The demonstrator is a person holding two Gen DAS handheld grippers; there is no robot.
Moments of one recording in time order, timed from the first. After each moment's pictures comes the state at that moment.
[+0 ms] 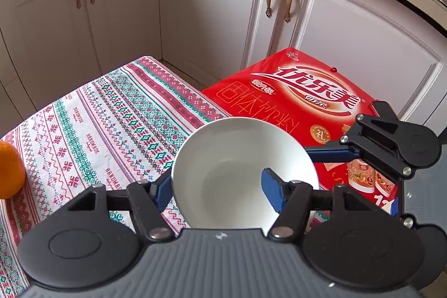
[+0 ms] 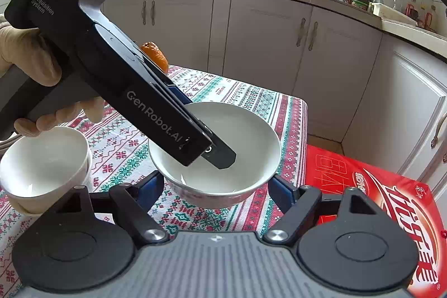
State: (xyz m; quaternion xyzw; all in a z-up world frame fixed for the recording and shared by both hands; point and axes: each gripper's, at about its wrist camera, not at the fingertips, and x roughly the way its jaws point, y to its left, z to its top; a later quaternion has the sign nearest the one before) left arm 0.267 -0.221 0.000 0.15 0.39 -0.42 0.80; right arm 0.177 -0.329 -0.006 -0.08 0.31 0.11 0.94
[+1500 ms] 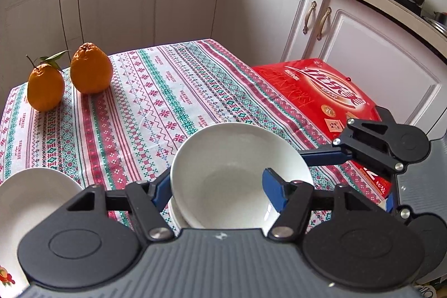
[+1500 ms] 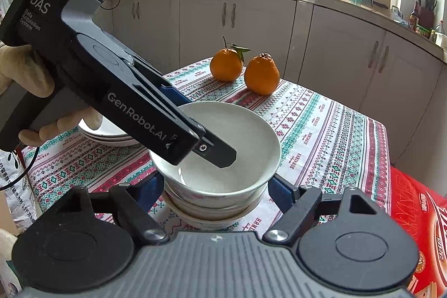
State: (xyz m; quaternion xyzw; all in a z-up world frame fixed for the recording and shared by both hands) left arm 0.186 -0.070 0.008 0.07 0.40 -0.34 0.85; right arm 0.109 -0.217 0.019 -0.10 0.32 0.23 0.91
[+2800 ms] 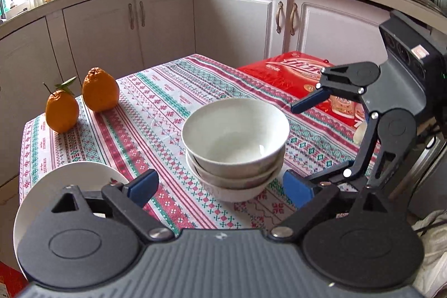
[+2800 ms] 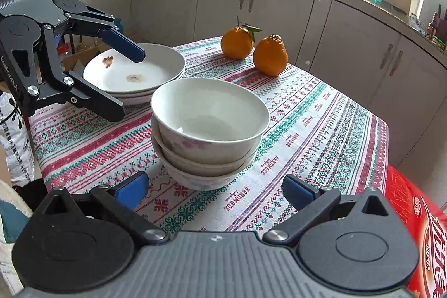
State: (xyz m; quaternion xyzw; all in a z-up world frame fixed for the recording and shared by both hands) left arm 0.127 -0.020 0.003 0.15 0.31 -0.38 0.86; right arm 0.100 -0.236 0.002 -0.17 0.34 0.27 0.88
